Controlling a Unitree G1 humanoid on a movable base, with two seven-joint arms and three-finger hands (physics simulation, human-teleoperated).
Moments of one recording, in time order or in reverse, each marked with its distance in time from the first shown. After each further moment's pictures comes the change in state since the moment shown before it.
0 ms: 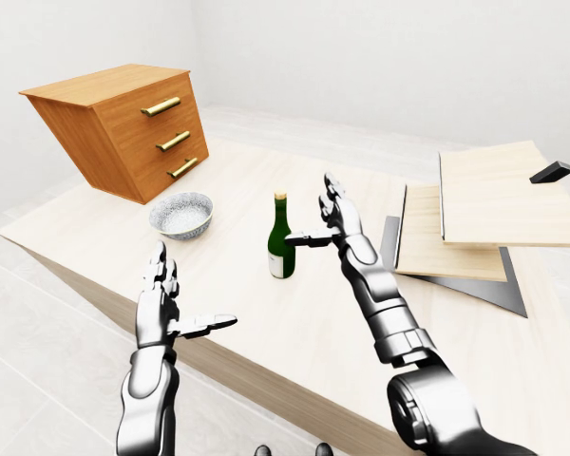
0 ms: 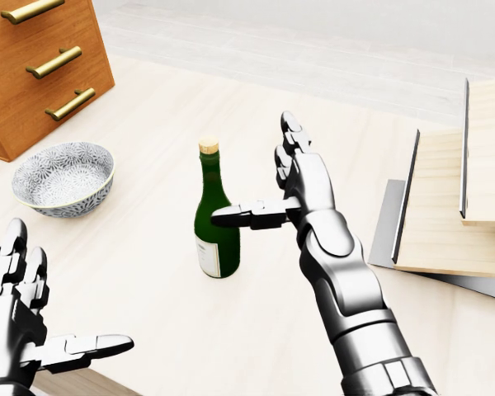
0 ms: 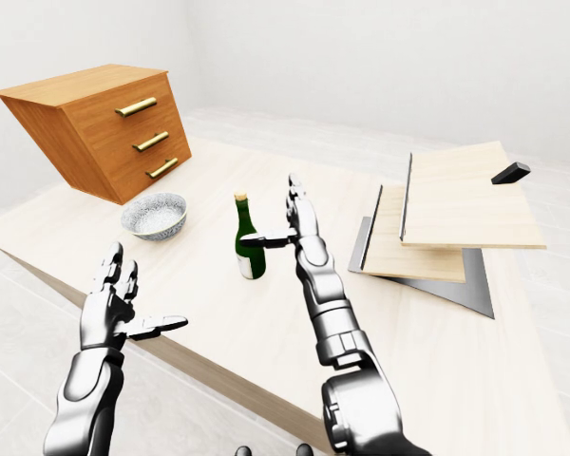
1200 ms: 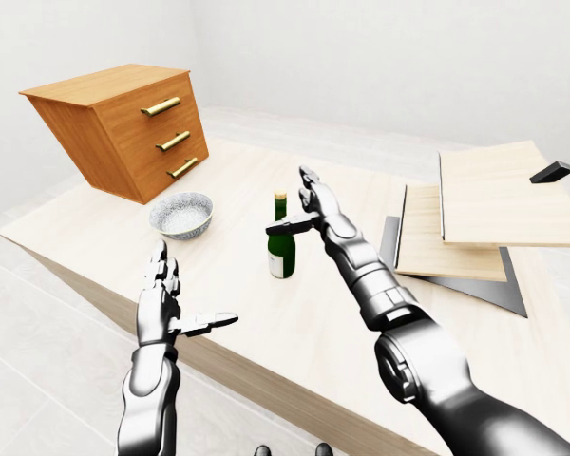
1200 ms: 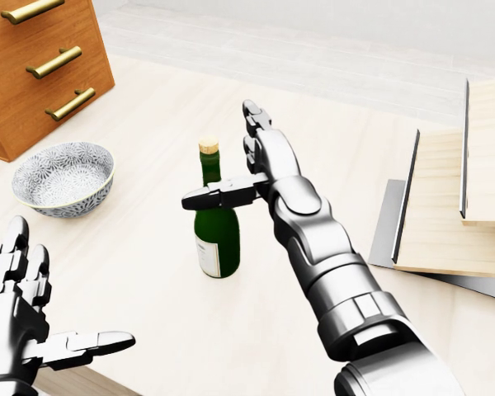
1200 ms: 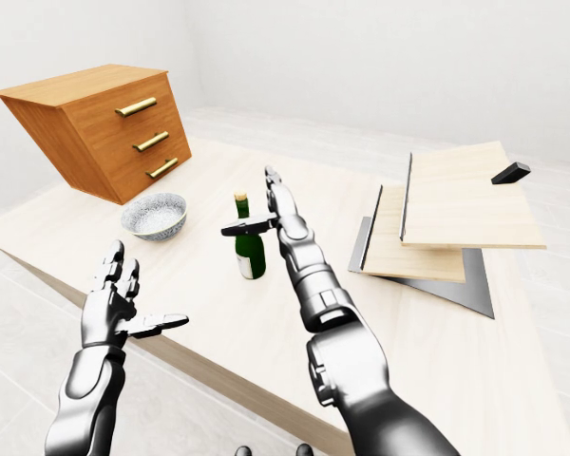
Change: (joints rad) left arm -0.011 -0.004 -0.002 0.000 -0.007 0.008 0.002; right arm -0.302 0.017 -0.007 0.409 -0.040 -0.018 0.040
